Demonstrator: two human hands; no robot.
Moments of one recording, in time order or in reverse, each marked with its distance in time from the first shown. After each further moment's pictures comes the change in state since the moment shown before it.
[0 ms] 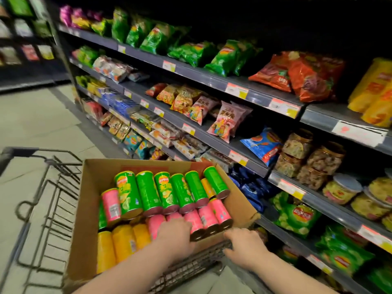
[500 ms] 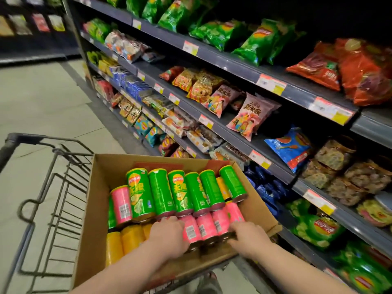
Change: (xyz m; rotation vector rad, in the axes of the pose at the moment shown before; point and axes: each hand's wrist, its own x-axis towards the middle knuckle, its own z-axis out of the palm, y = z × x) left_hand 0.035 -0.076 0.014 -0.109 -0.051 -0.104; right_hand 0.083 -0.024 -0.018 0.008 -0.070 0.029
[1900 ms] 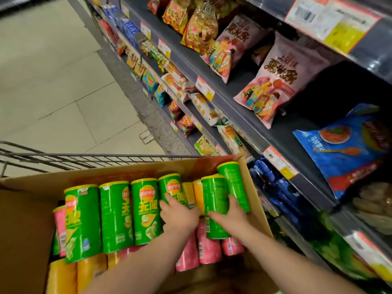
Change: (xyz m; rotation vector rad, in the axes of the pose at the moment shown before) left_hand 0.223 0.093 -0.003 -0.781 -0.001 -0.946; right_hand 0.222 0.082 0.007 0.909 -0.204 0.178
